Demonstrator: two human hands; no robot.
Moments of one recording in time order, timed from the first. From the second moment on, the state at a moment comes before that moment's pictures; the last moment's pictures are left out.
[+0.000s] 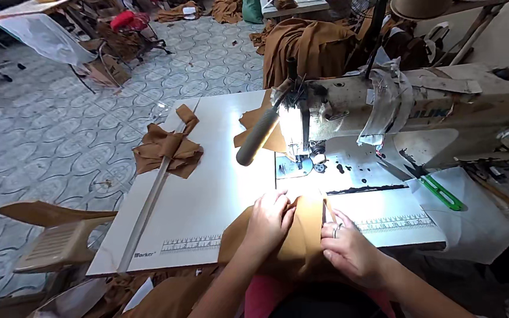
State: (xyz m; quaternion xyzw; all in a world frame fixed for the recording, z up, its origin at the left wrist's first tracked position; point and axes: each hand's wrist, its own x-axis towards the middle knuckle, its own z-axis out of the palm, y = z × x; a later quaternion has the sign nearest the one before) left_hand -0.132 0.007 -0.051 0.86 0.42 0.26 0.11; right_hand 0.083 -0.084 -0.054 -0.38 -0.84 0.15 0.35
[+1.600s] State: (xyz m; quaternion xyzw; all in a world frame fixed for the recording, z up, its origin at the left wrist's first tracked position) left_hand -0.139 -0.051 0.002 0.80 0.32 0.44 0.26; right_hand 0.079 -0.077 0.004 -0.39 -0.62 0.28 0.62
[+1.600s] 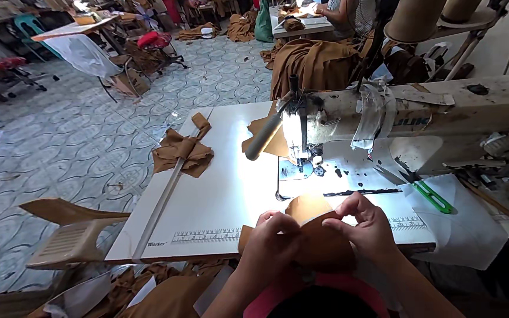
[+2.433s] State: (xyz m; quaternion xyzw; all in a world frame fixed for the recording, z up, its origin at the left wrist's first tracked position) left_hand -0.144 -0.050 0.009 0.81 0.13 0.40 0.41; right_hand 0.074 -0.078 0.017 -0.28 -0.53 0.69 0.41
